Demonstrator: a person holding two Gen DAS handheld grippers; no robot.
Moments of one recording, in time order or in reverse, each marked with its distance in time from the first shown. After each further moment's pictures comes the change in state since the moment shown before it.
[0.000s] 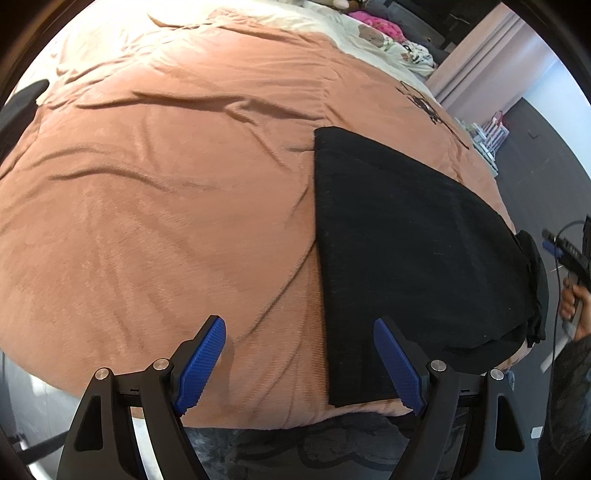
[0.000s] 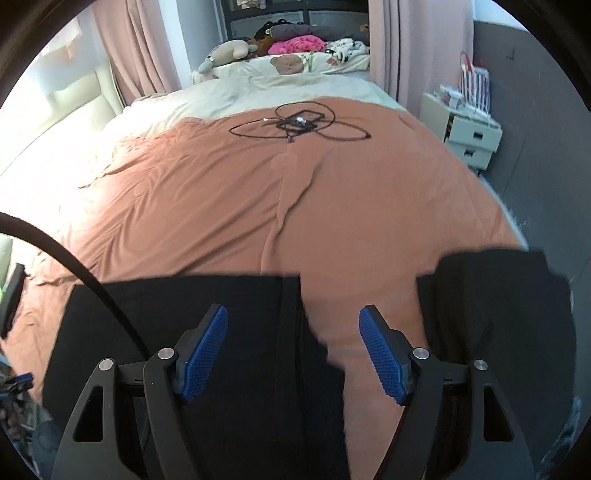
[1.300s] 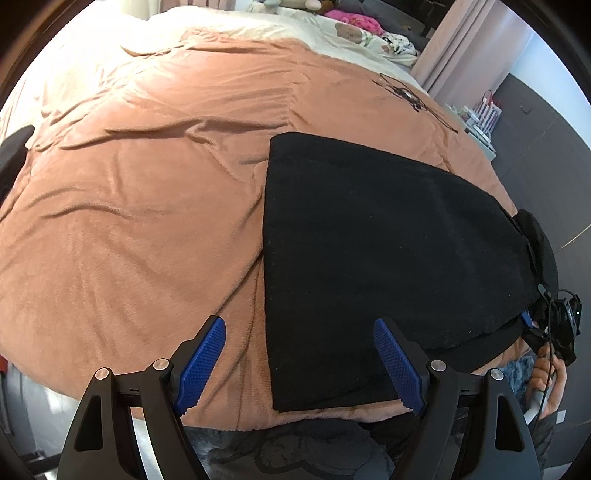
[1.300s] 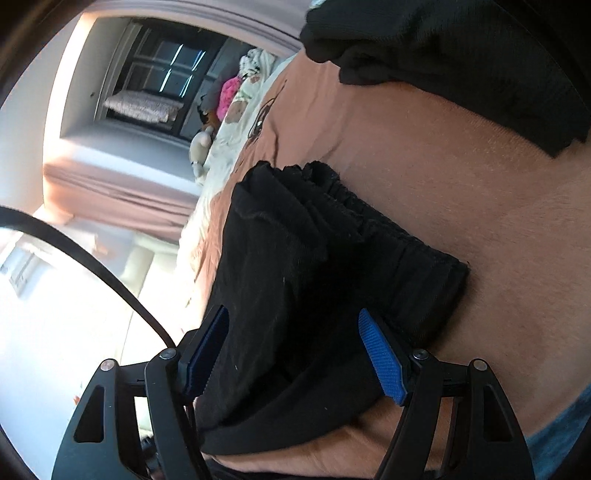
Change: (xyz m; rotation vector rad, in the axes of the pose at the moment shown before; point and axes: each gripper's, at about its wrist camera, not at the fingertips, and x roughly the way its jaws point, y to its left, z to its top) left arm 0.003 -0.058 -0.001 0.097 -0.027 0.064; right arm 0.027 -0.172 -0.191 0.782 -0.136 0.554
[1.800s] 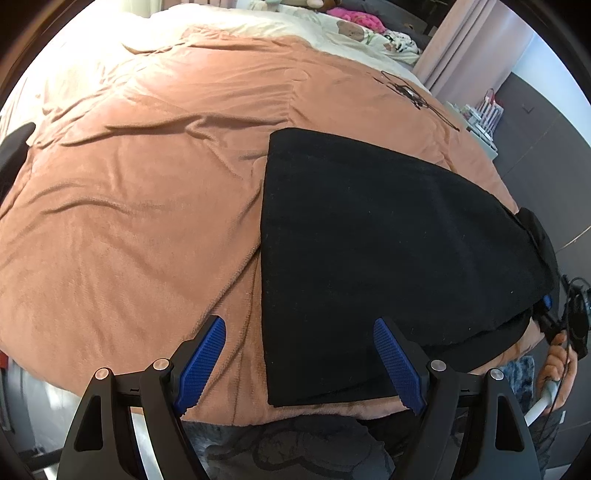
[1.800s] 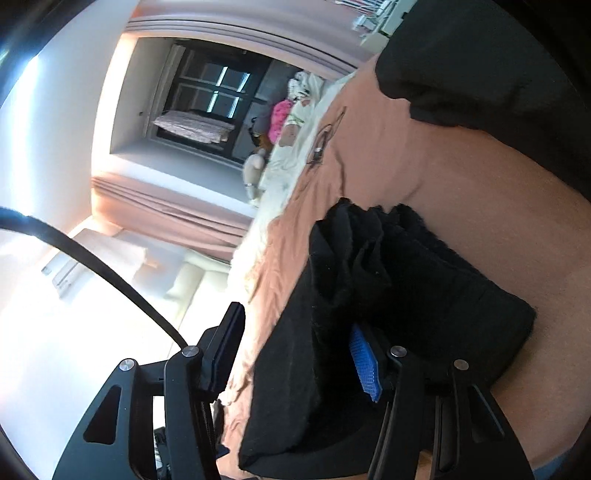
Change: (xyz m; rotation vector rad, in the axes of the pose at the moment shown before) left arm 0.002 -0.002 -0.002 -0.009 0.009 0.005; right arm 0.000 0.015 -0.017 -0.028 -0.067 0.155
